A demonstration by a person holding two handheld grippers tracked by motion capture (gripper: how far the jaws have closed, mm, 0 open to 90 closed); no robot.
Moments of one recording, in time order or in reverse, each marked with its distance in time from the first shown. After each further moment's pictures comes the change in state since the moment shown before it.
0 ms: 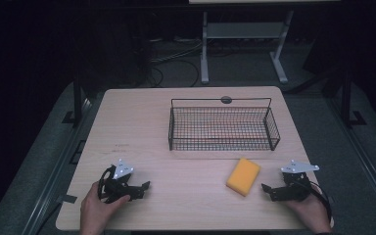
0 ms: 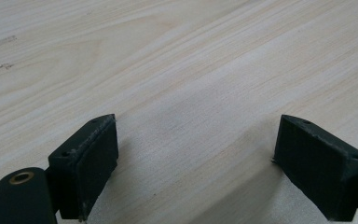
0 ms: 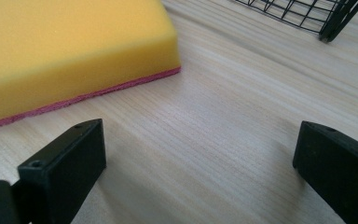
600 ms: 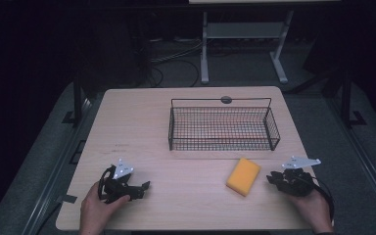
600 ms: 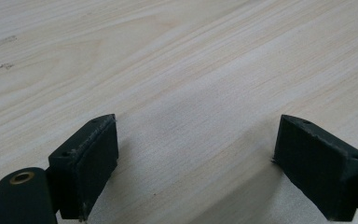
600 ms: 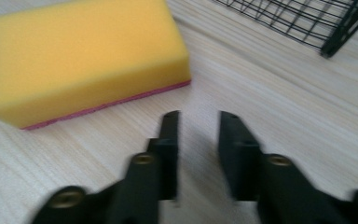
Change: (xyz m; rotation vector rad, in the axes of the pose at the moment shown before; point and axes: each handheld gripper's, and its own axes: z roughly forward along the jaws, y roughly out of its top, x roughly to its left) left arm 0.000 0.000 0.000 0.000 0.000 0.000; right arm 0.000 0.018 -0.013 0.050 0.047 -0.020
